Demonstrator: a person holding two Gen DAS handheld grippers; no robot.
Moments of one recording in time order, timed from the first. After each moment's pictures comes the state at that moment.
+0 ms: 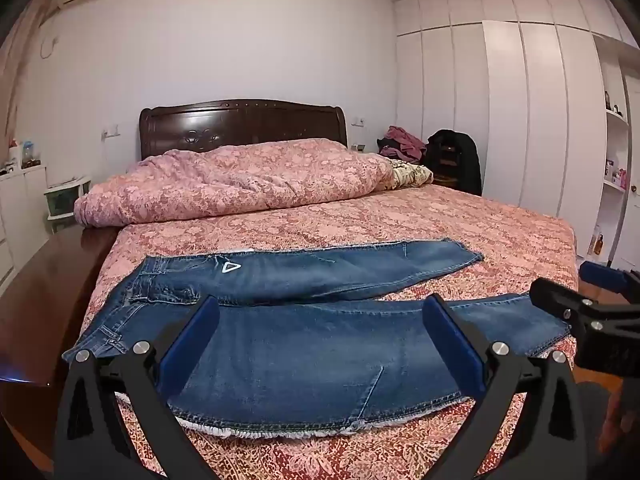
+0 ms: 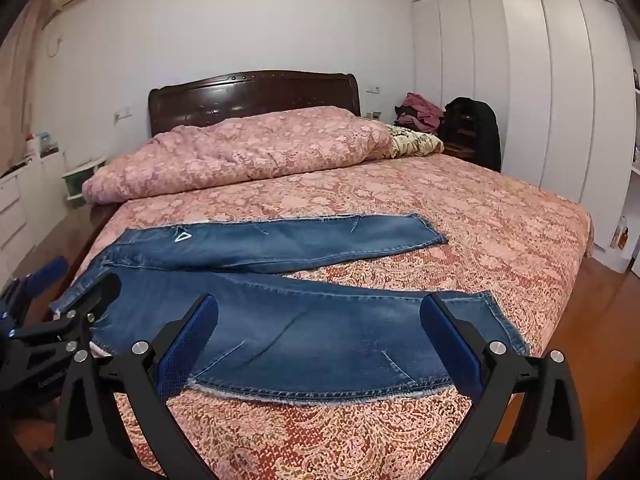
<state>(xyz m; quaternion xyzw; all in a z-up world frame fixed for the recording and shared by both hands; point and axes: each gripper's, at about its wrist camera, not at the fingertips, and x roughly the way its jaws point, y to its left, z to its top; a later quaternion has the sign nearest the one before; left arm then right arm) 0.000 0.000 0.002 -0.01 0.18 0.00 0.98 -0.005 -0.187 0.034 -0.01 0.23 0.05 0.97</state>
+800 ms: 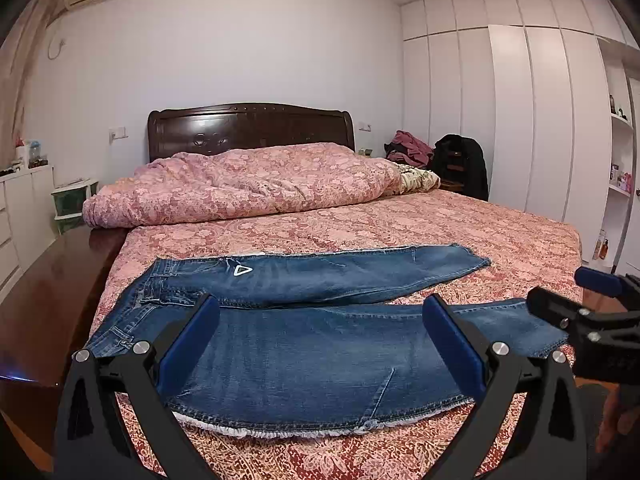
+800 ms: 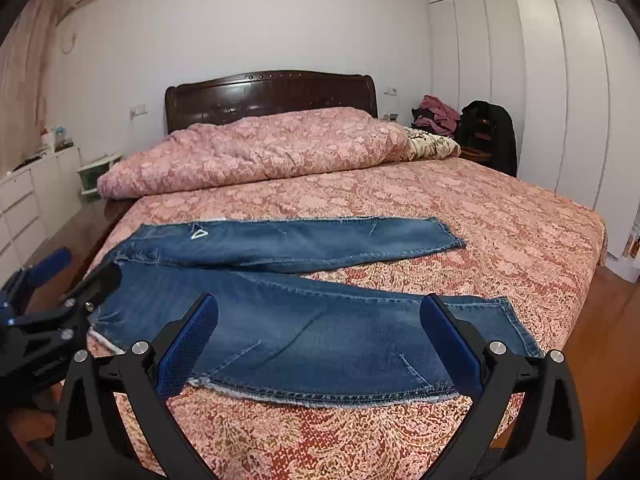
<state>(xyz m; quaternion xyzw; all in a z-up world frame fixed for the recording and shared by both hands) -0.011 0.017 0.006 -0.03 0.18 0.01 0.98 0.000 -0.176 0.028 -0.02 0.22 0.08 0.97</state>
